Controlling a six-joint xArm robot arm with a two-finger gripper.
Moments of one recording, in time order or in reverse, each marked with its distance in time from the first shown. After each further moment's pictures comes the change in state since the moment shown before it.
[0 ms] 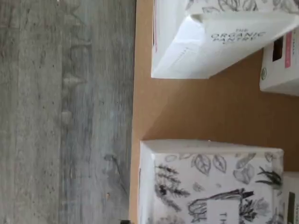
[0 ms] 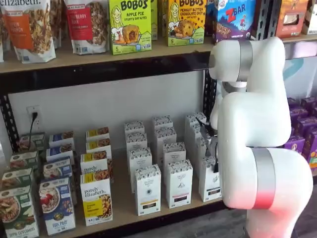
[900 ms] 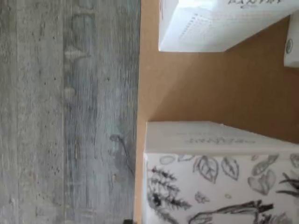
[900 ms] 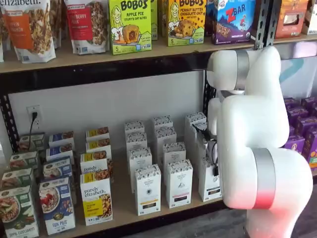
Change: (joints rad) arm 0.008 0.084 -0.100 -0.274 0.039 0.254
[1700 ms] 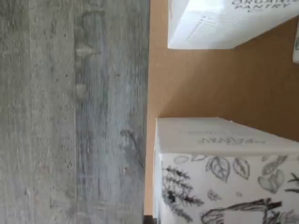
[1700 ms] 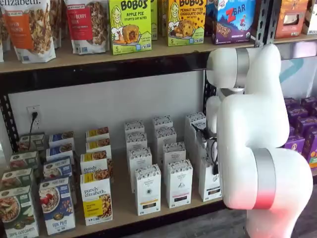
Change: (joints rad) arm 0.008 -0.024 0.011 -0.073 0.043 0.073
